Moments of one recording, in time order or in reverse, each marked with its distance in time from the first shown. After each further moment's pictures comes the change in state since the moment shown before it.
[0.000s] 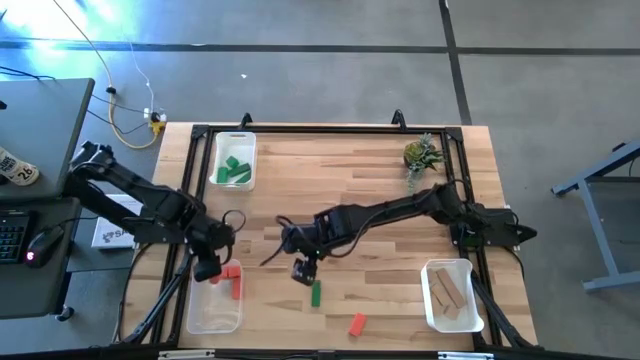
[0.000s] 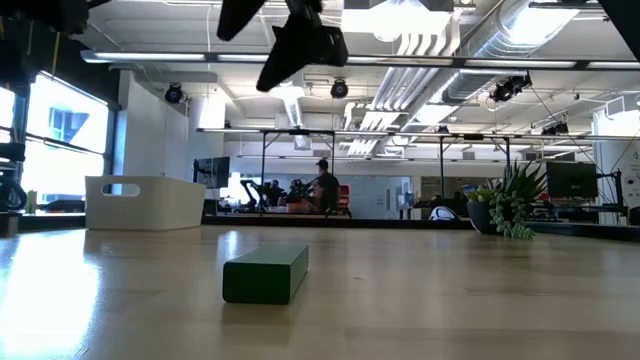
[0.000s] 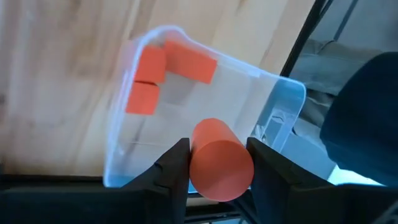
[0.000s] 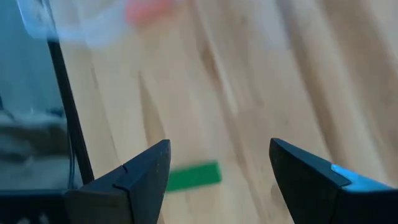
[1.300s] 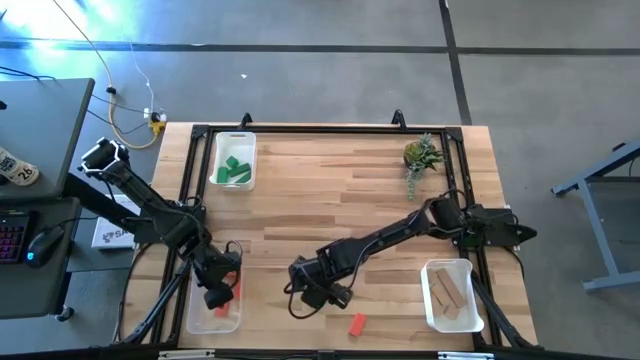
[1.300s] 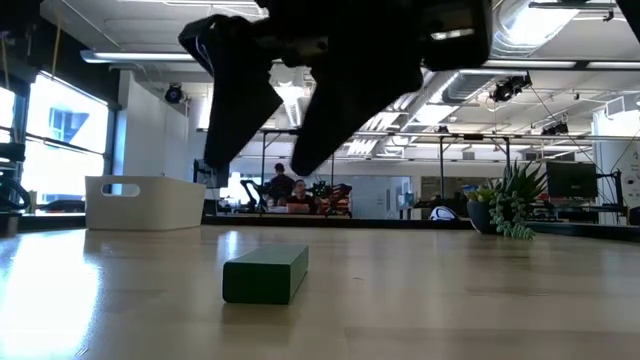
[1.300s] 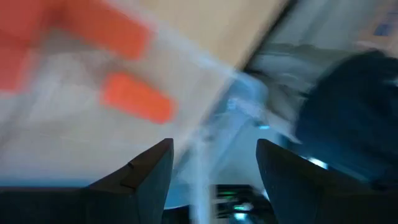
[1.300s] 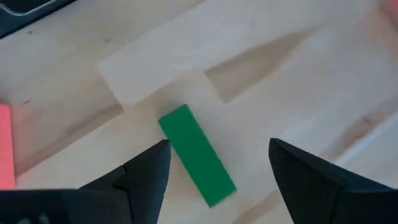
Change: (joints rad) left arm -0.220 0.176 -0.060 0.396 0.008 -0.449; right arm 0.116 0.049 -0.259 0.260 -0.120 -1.229
